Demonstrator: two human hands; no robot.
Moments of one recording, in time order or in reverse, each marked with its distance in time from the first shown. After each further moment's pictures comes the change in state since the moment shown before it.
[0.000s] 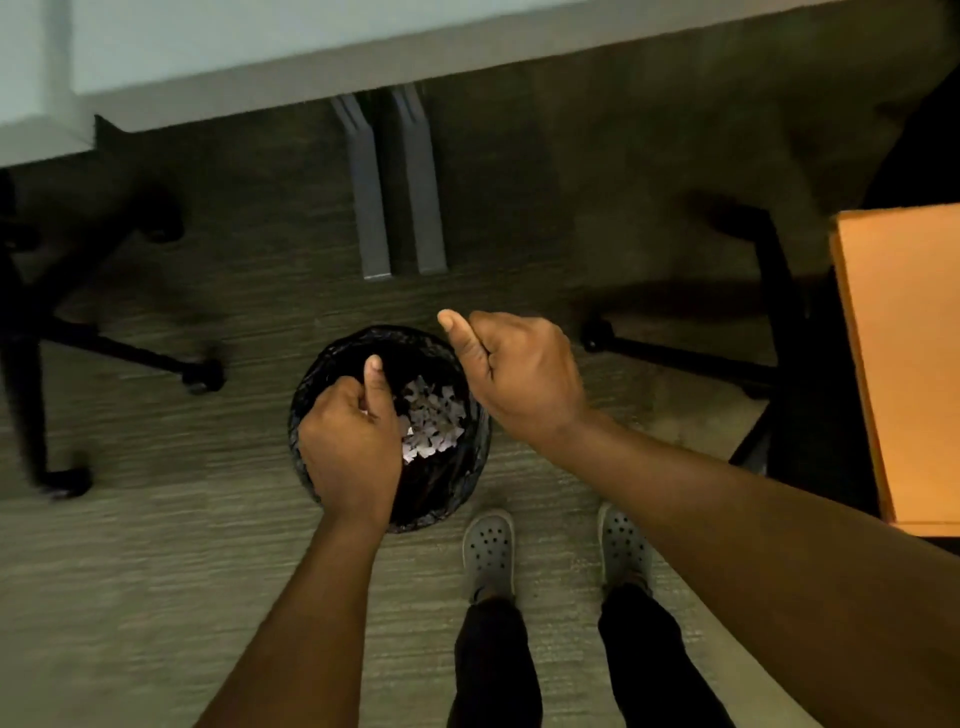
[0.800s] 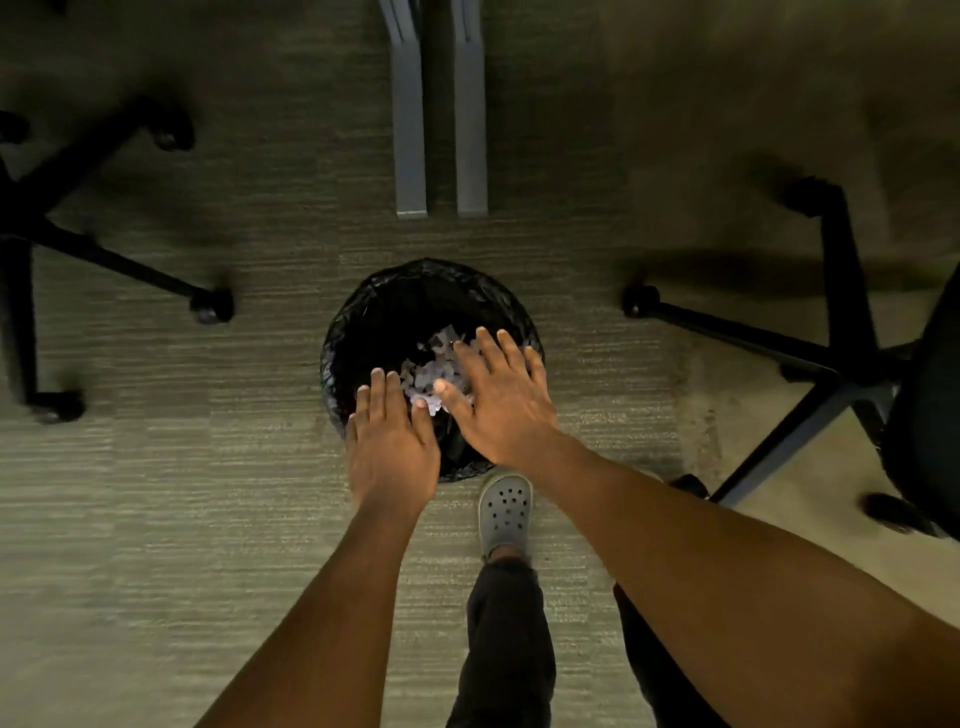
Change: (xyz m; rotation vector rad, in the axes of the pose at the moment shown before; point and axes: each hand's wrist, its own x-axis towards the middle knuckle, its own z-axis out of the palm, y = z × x) left_hand -0.058 -0.123 0.034 0.204 -0.555 -0.132; right_hand -0.086 0.022 0.142 -0.319 -0.701 0.282
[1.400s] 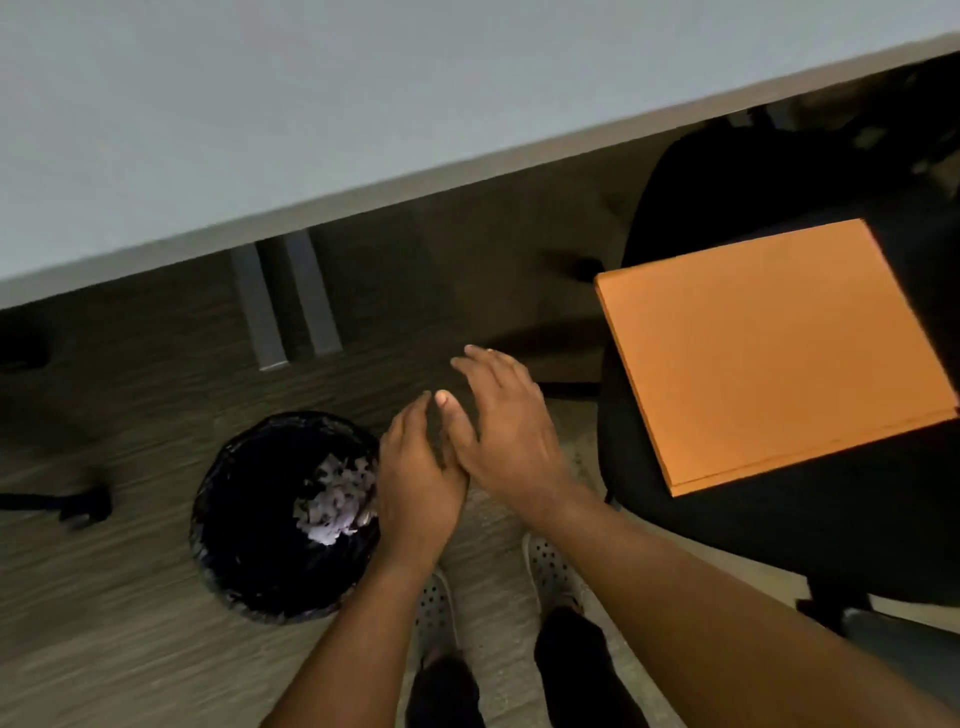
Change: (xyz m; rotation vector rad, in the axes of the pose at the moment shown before) left_hand -0.051 0.251 -0.059 -0.413 -0.037 0.378; right_hand -0.111 0.081 -0.205 0.232 0.611 0.120
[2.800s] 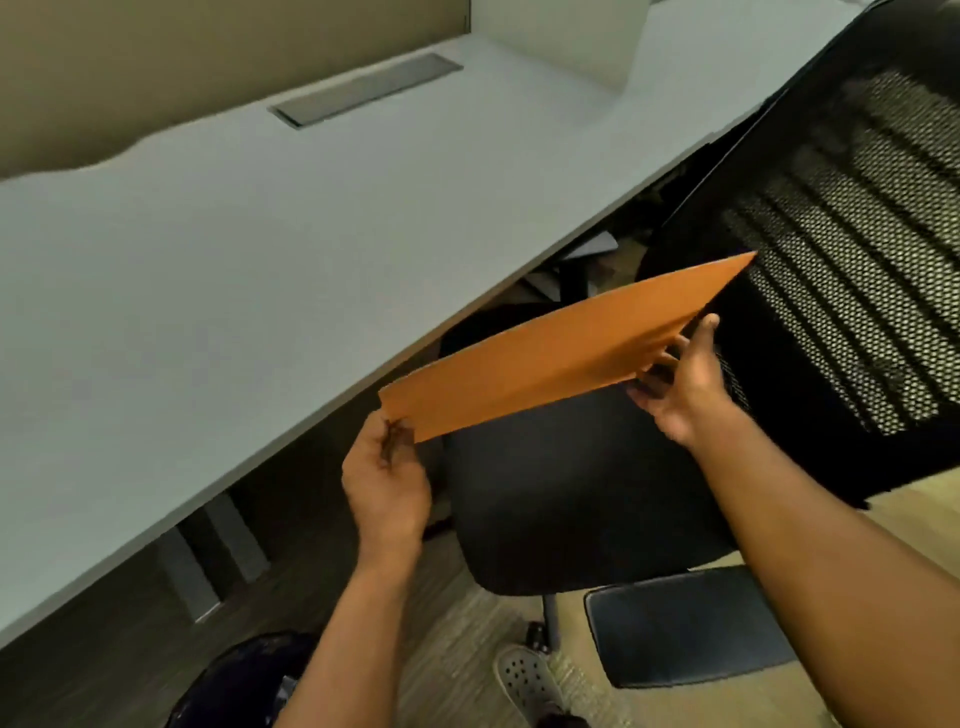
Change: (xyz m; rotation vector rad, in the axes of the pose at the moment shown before) left_hand -0.037 0.264 -0.047 -0.620 -0.046 0.281; right_hand -0.069 0.110 -0.359 1.276 0.872 0.744
